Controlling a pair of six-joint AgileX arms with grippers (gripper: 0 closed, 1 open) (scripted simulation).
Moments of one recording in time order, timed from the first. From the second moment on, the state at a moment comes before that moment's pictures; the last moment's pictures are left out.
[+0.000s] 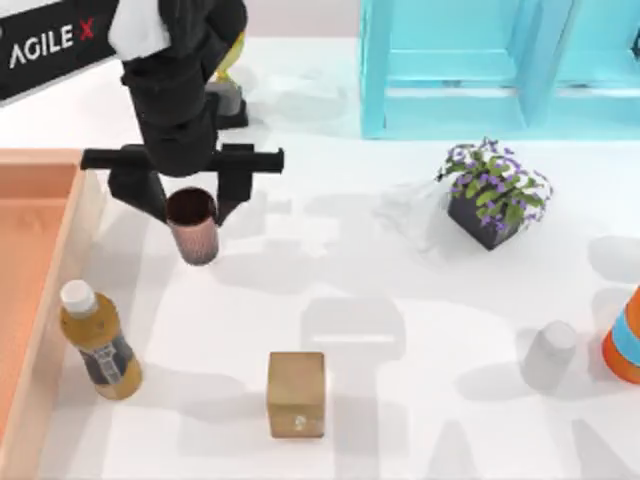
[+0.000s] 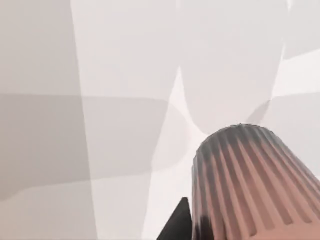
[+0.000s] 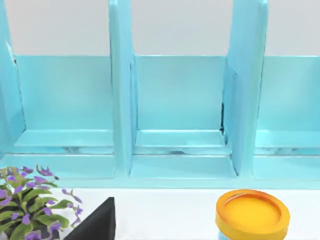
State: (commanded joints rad) left arm -0.39 2.16 1.75 -1.16 -0.01 -0.34; right arm 0.00 0.00 0.00 0.00 0.00 0.00
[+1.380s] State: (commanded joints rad) left arm -0.39 2.17 1.68 -1.08 -0.01 -0.34; right arm 0.00 0.00 0.00 0.00 0.00 0.00
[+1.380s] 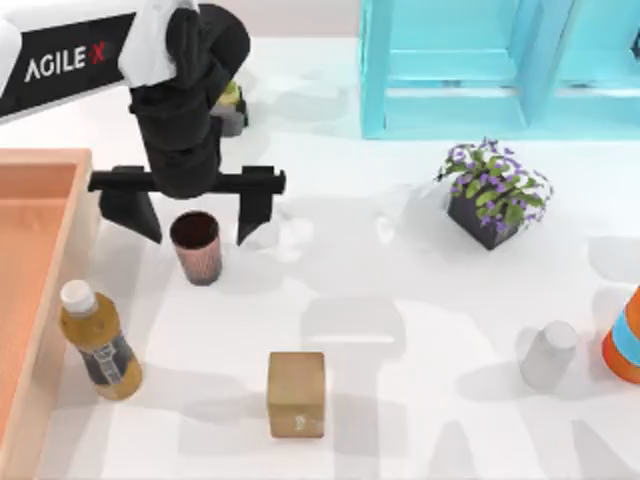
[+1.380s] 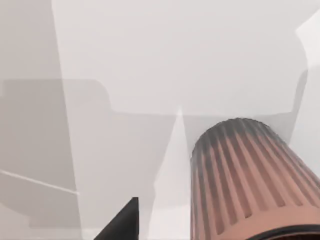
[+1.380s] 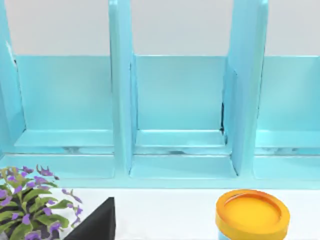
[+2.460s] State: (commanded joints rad) left arm -0.40 2.14 1.99 -1.40 0.00 -0.34; right arm 0.00 0.00 0.00 0.00 0.00 0.00
